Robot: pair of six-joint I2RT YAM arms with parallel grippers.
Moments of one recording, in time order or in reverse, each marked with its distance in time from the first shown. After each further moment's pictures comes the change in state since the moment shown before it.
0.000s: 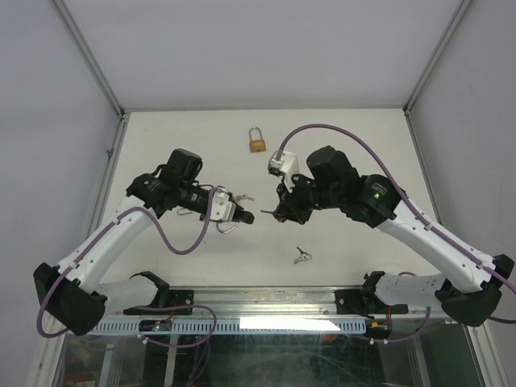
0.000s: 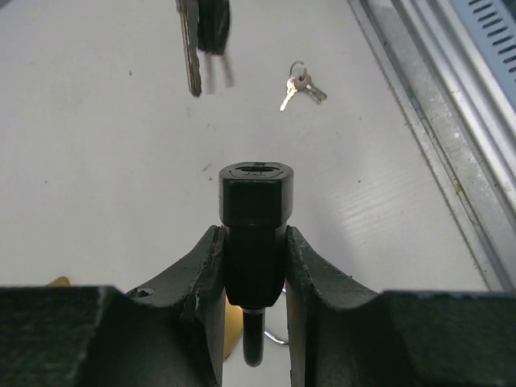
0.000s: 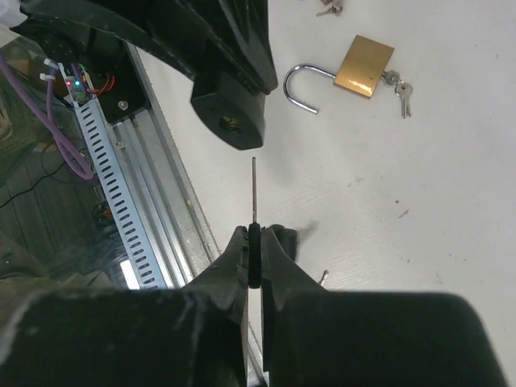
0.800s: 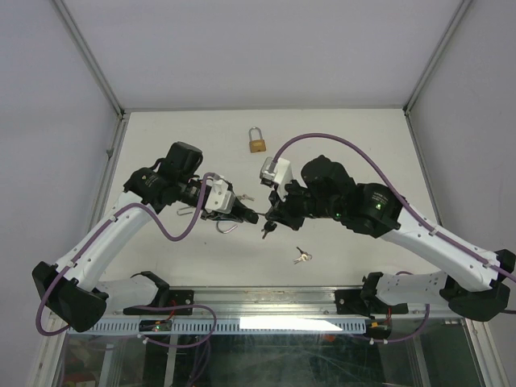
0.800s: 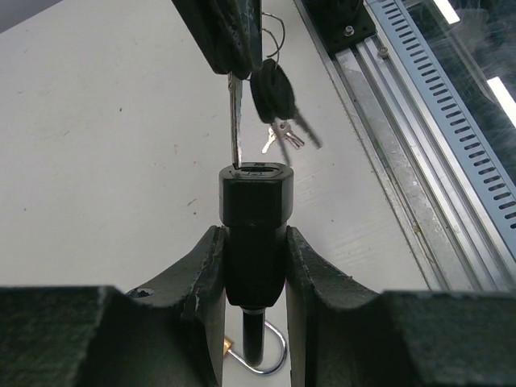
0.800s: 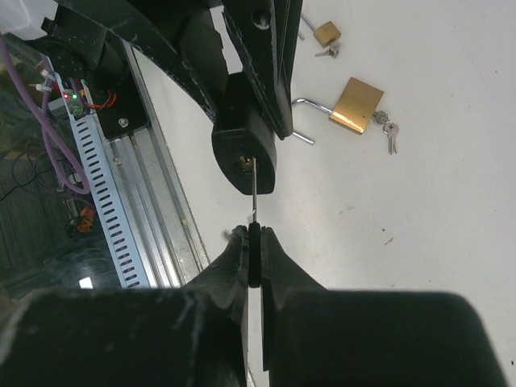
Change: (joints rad) left arm -0.019 -0.036 0.103 -0.057 0.119 -0.145; right arm 0.187 -0.008 0.046 0.044 0.187 0.001
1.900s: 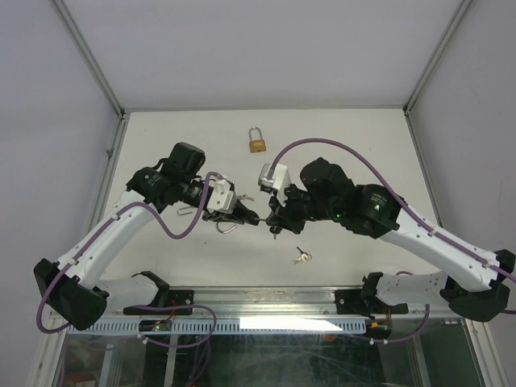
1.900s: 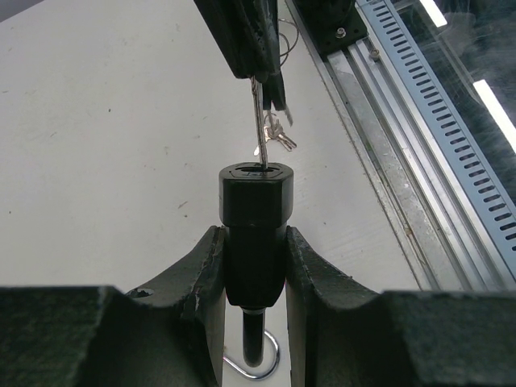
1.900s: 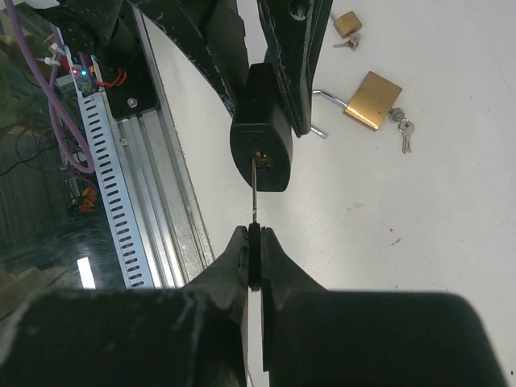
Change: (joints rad) left arm -0.014 0.013 0.000 -0.004 0.002 -0.008; right arm 0.000 -0.014 -0.019 -0.010 -0.055 -0.045
